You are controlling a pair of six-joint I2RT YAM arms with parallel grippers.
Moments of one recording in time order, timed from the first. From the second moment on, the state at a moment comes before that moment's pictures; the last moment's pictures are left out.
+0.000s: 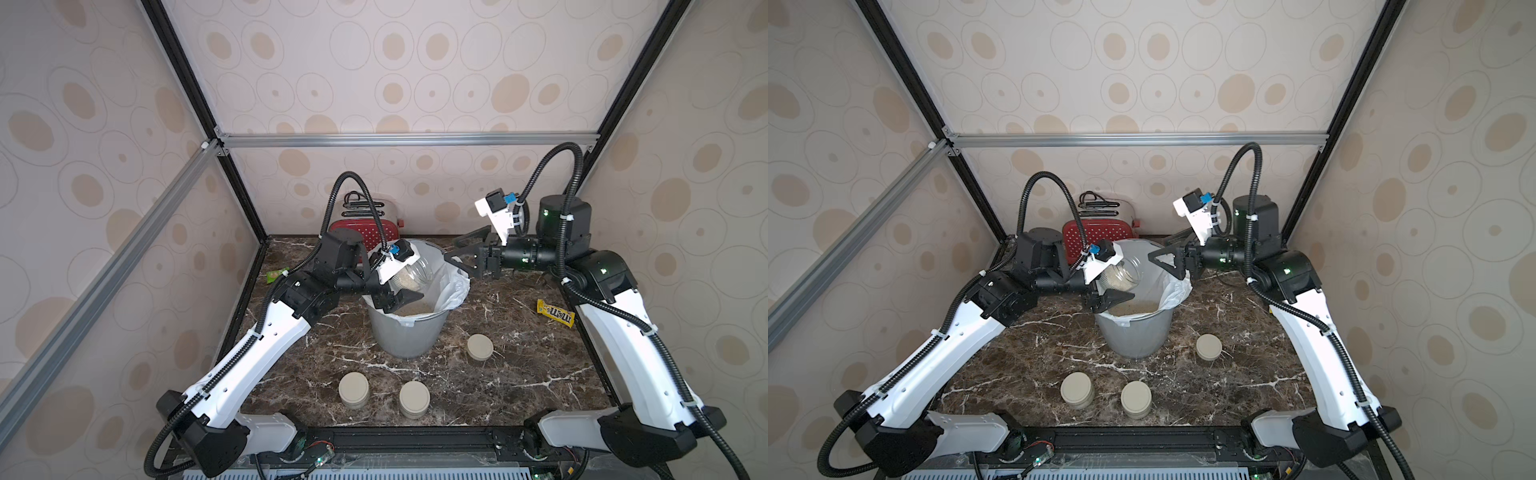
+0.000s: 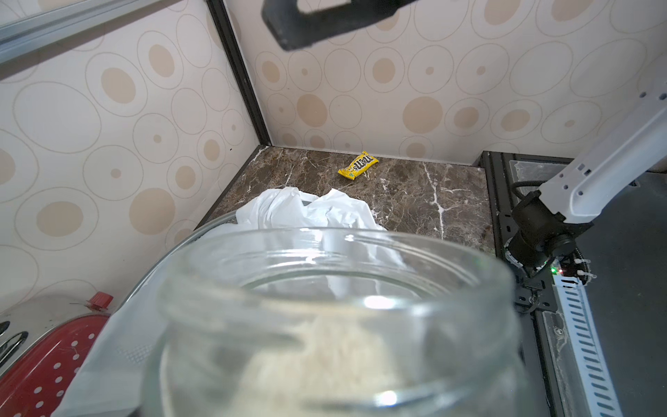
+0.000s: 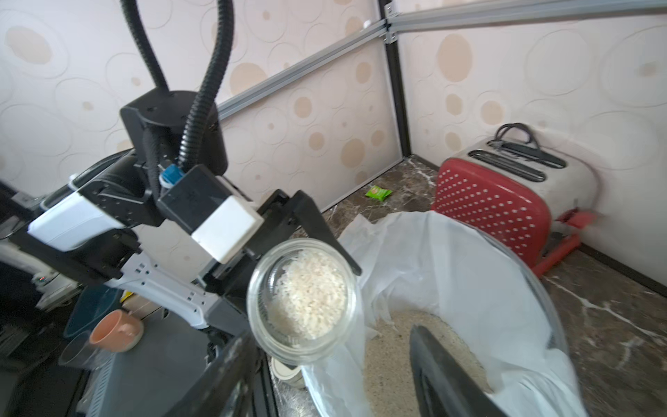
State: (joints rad) left arm -0.62 1.31 1.49 -0.63 0.54 0.42; right arm 0.43 1.35 1.80 -0.84 -0.79 0.04
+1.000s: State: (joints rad) left arm -0.62 1.40 1.56 -0.66 0.58 0.49; right arm 0.62 1.53 1.92 -1.02 -0.78 -0.12
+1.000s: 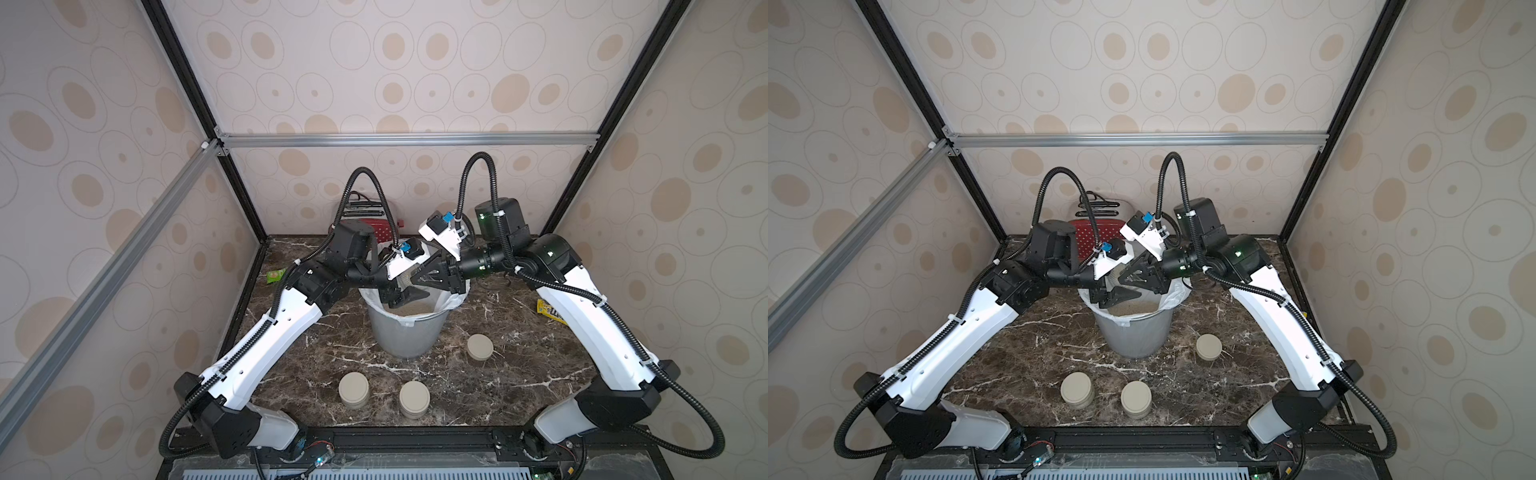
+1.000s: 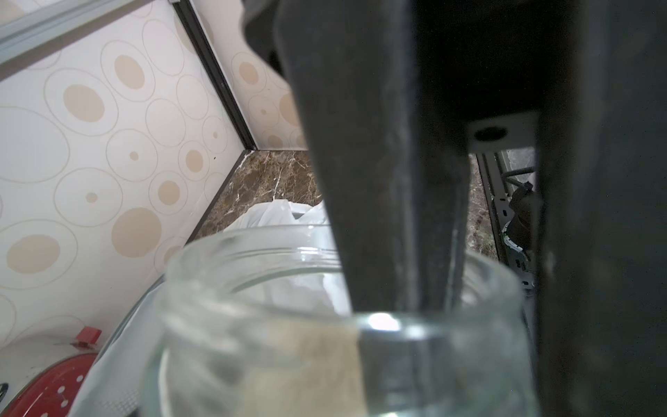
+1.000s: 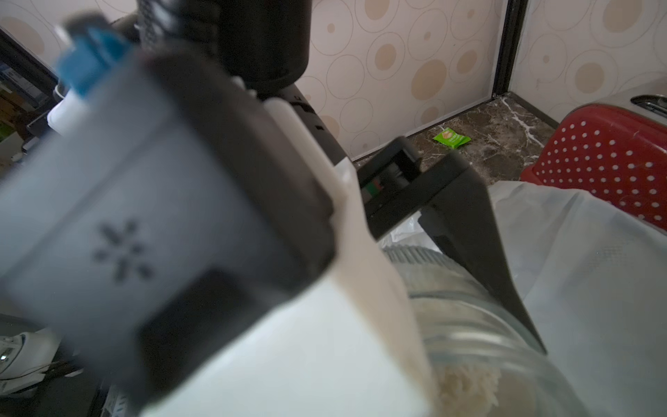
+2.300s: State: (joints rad) left arm -0.60 1.12 1.38 -0.45 0.07 -0.23; right arm 0.59 1.50 1.69 -0.68 -0.62 0.13
